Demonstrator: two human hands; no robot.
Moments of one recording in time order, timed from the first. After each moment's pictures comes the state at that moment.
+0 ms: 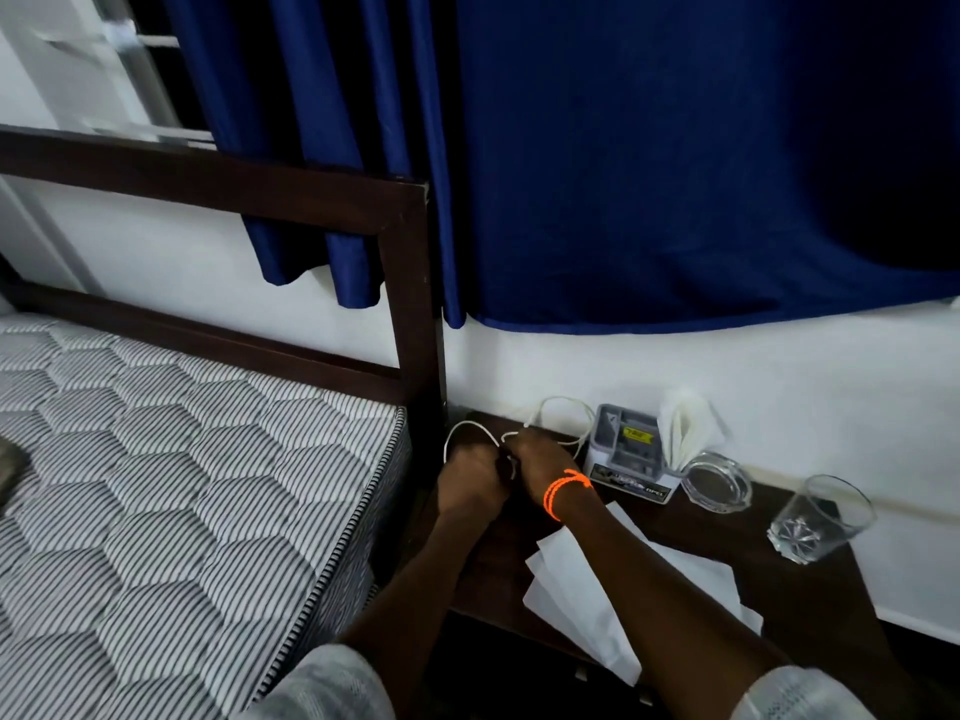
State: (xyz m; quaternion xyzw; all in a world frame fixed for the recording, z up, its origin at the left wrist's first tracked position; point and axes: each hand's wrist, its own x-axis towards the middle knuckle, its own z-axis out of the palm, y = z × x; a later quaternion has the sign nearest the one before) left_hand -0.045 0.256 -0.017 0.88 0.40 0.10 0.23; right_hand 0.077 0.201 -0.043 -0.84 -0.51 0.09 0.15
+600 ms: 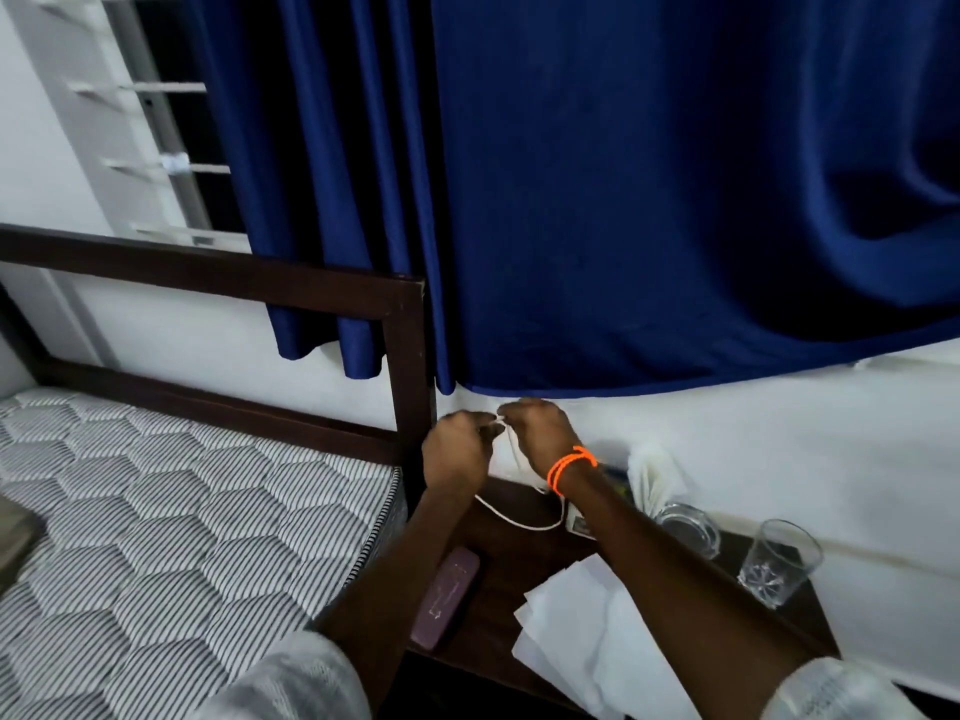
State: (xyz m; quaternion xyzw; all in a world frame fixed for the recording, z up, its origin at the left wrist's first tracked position) left_hand -0.033 0.280 0.092 0.87 0.35 0.29 0.22; right_hand 0.089 0.196 0.101 -0.81 -0.52 -0.07 0.25
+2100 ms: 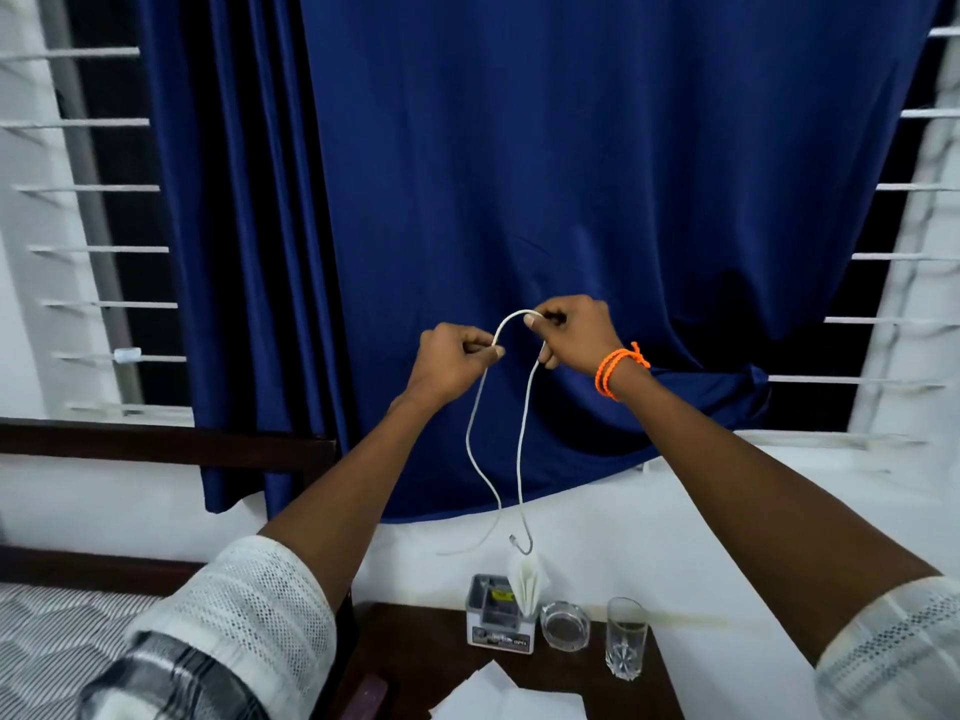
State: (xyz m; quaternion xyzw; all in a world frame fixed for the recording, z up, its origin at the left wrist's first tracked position) left_hand -0.013 0.152 0.430 0.85 0.04 0.41 0.34; right_hand 0.085 -0.025 0.472 -0.76 -0.43 -0.18 0.45
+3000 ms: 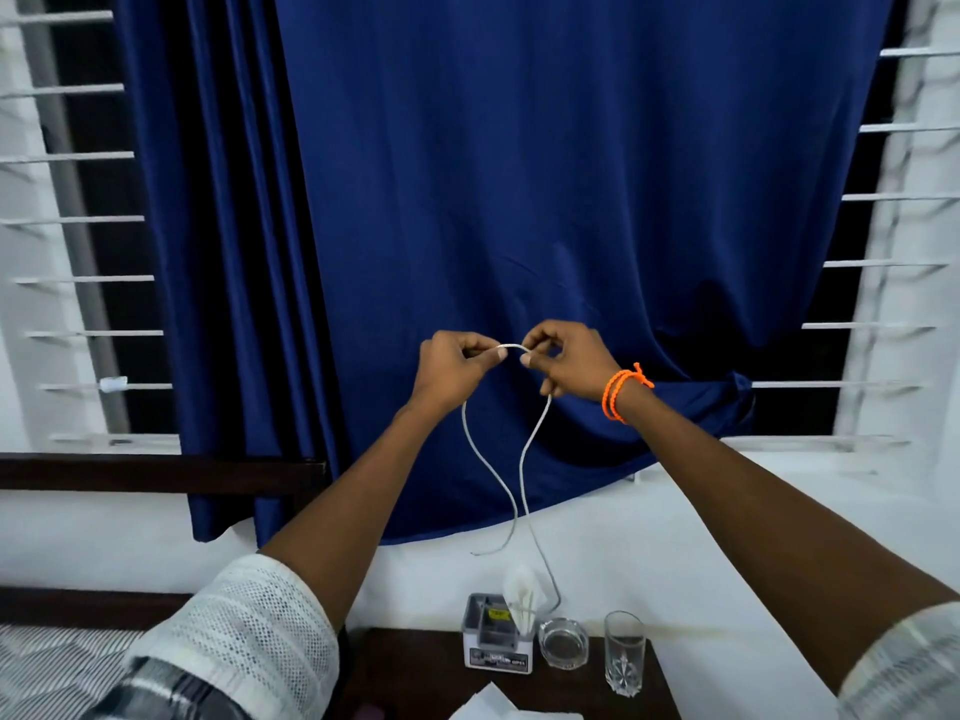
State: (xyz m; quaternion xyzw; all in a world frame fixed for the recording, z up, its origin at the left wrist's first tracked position) left_hand -0.008 0.129 0.445 0.82 0.02 0.42 0.39; right_hand 0.092 -0.045 0.462 -0.76 -0.45 -0.11 0.46
